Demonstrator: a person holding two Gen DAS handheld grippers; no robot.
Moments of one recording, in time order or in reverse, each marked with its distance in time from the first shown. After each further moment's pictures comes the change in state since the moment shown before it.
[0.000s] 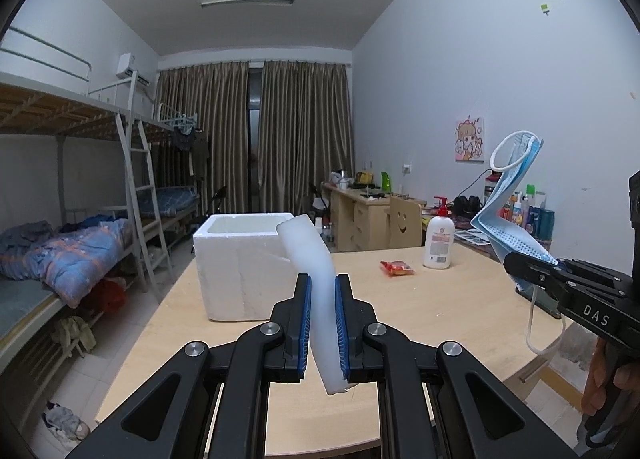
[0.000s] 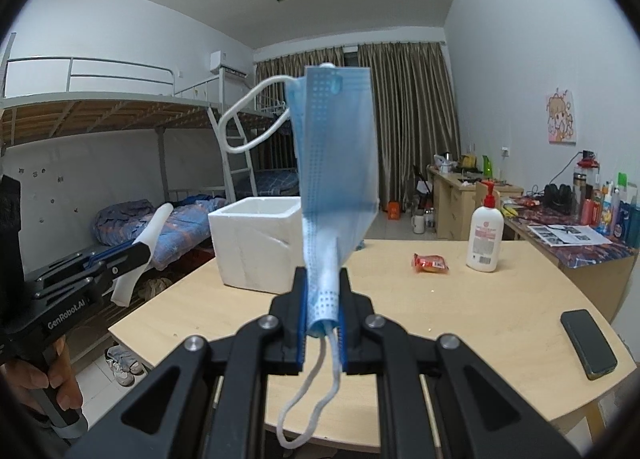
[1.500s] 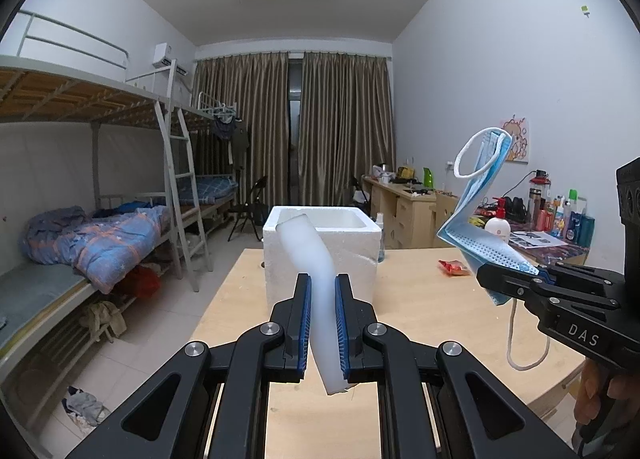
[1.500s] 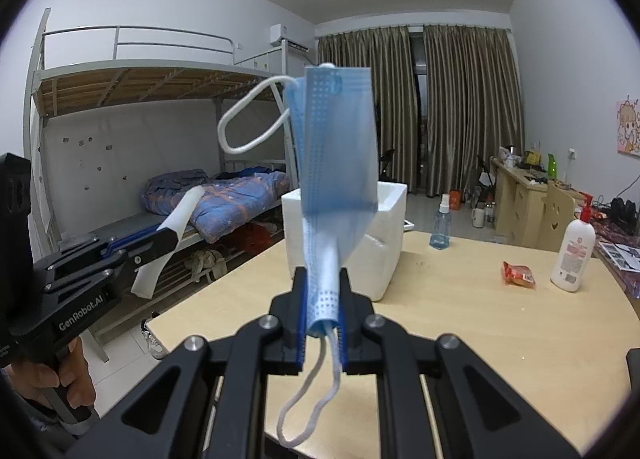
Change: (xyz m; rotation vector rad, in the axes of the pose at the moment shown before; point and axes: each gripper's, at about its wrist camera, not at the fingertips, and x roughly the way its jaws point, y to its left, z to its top) left arm 0.012 0.048 0.008 -0.044 0.033 0.143; right arm 0.077 0.063 0.013 -0.088 0.091 0.215
